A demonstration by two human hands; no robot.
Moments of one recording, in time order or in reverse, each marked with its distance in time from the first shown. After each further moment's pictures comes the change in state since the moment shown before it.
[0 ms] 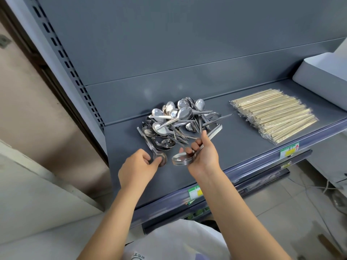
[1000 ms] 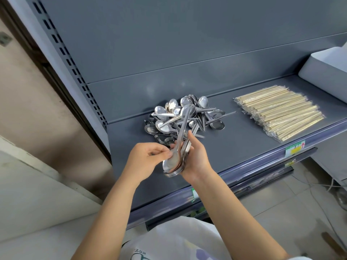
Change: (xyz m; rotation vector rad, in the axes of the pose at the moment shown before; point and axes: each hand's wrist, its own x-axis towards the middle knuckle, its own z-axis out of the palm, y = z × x) left_hand -0.003 0.017 -0.030 -0.531 -0.291 0.229; right_hand 0.001 0.020 0.000 -0.242 -0.208 0.212
